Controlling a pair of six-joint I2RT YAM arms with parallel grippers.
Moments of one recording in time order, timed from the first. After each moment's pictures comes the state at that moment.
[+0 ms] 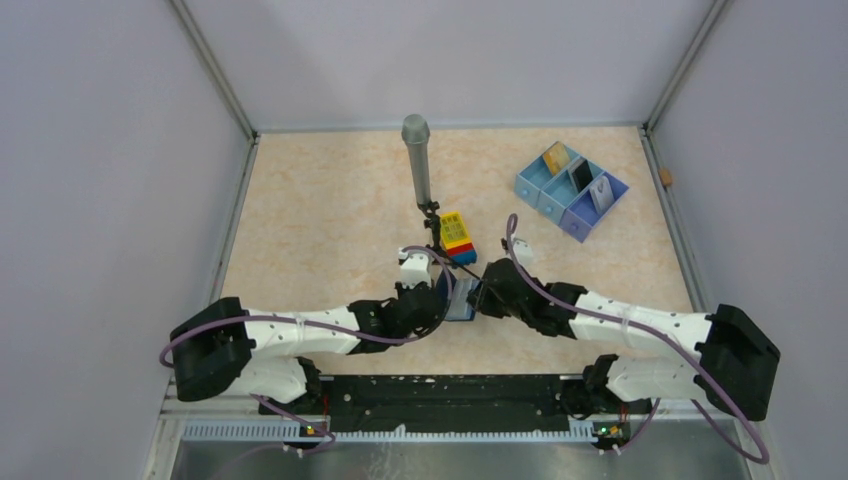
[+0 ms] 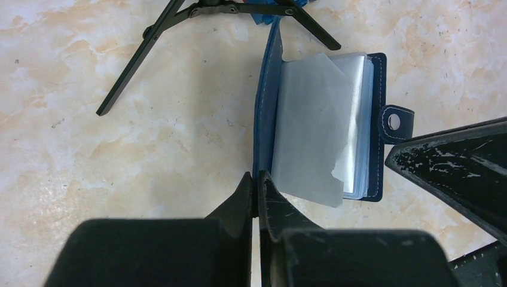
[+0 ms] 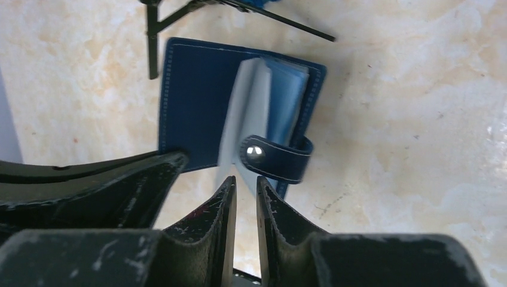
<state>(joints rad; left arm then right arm) -1.17 1.30 0.59 -0.04 -0.55 -0.84 1.00 1.15 0.63 -0.23 0.30 1.07</state>
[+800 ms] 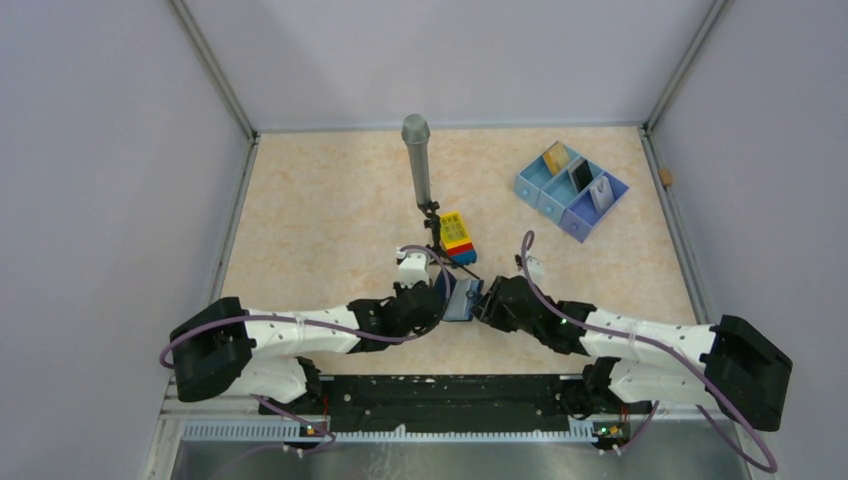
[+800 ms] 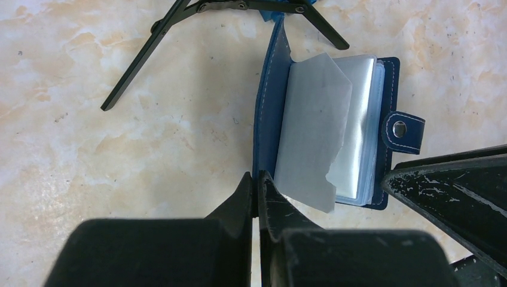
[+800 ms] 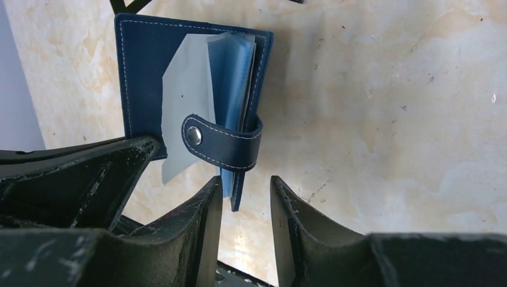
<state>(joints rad) -1.15 1.30 0.59 -0.05 -0.54 -0.86 1.01 1.07 0.43 -0.11 0.28 1.18</state>
